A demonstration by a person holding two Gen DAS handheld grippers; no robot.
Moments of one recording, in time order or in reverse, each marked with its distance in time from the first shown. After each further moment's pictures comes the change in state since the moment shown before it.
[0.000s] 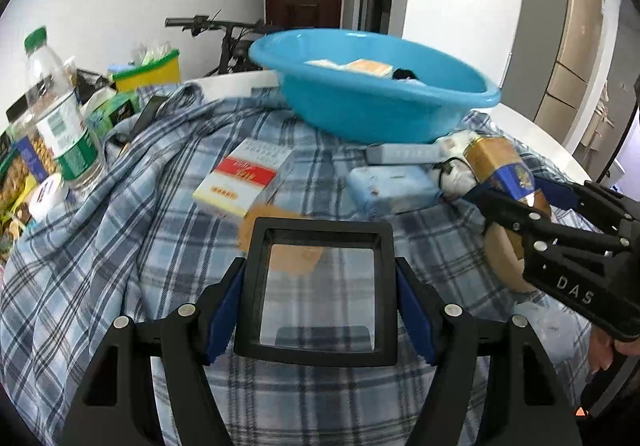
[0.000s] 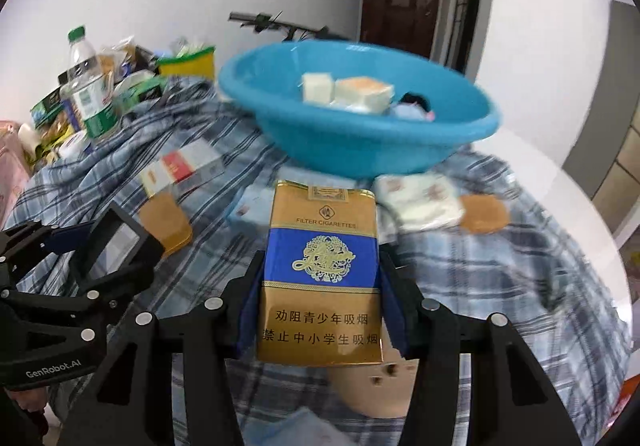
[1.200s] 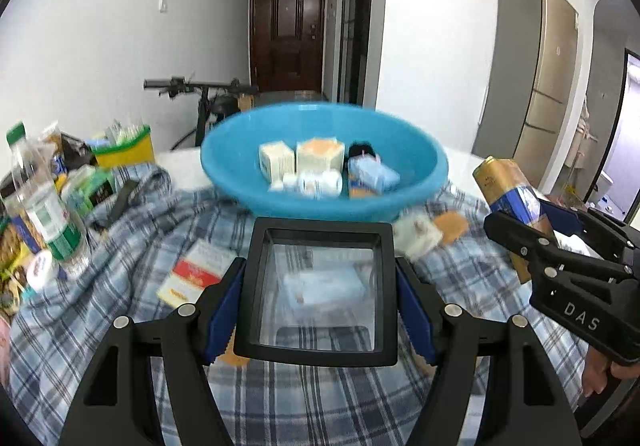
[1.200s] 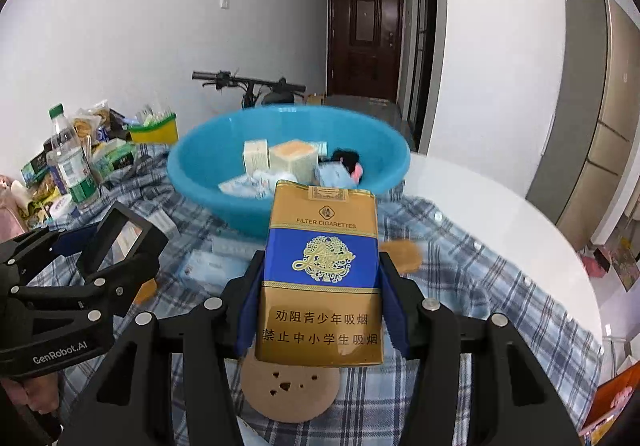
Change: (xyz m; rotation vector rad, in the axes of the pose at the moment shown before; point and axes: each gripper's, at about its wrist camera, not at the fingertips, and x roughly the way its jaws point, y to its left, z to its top) left arm -0.034 -0.052 0.064 0.036 -0.186 -0.038; right arm -0.058 -0.065 0.028 0.074 -0.160 -0.044
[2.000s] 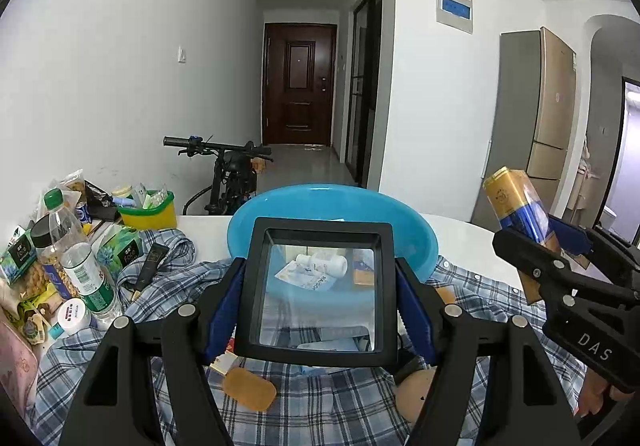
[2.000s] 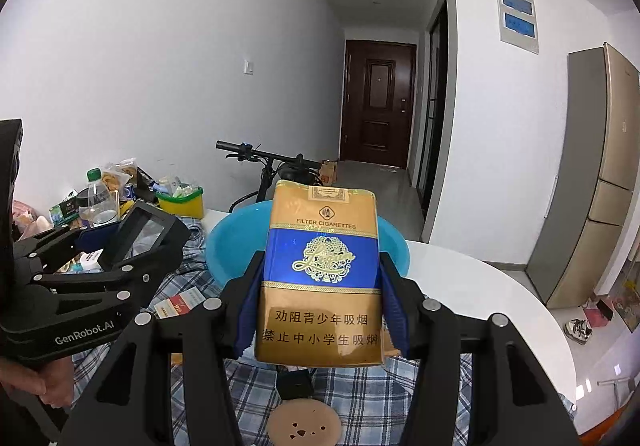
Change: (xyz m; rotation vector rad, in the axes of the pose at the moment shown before) left arm -0.065 0.008 0.053 -0.030 -0.191 0.026; right arm -0.062 0.017 0.049 -0.045 -0.215 0.040
